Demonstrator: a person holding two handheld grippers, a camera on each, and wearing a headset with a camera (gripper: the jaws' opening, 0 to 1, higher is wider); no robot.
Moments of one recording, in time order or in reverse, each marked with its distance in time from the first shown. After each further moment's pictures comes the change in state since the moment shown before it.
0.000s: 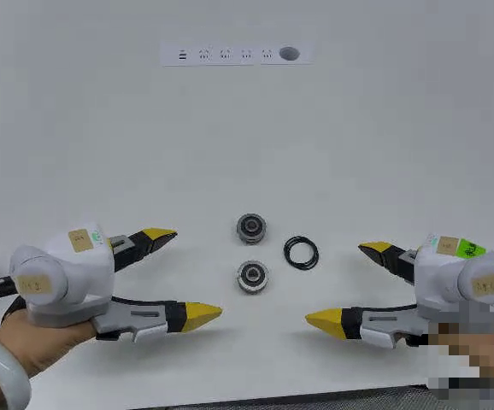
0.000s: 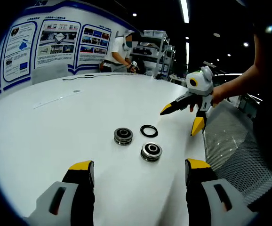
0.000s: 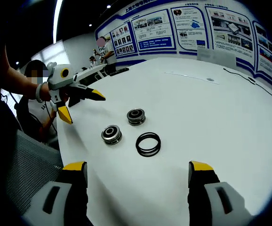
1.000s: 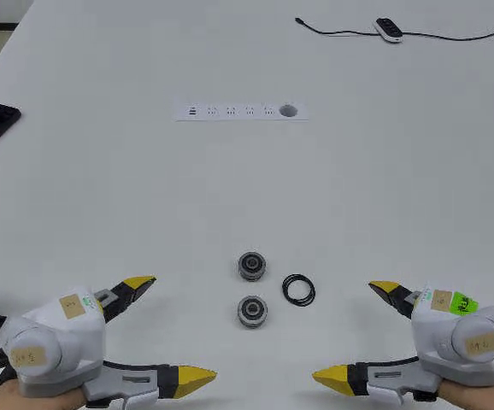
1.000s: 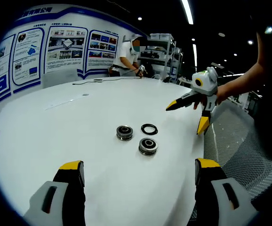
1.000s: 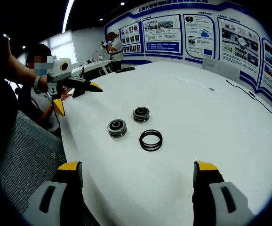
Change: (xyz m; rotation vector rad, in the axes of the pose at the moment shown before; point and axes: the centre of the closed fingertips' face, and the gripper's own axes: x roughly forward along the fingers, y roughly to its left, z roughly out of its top) left arm -0.027 -0.008 -0.014 0.010 -0.050 0.107; right arm -0.017 0.006 -0.006 -0.117 0.001 -0.020
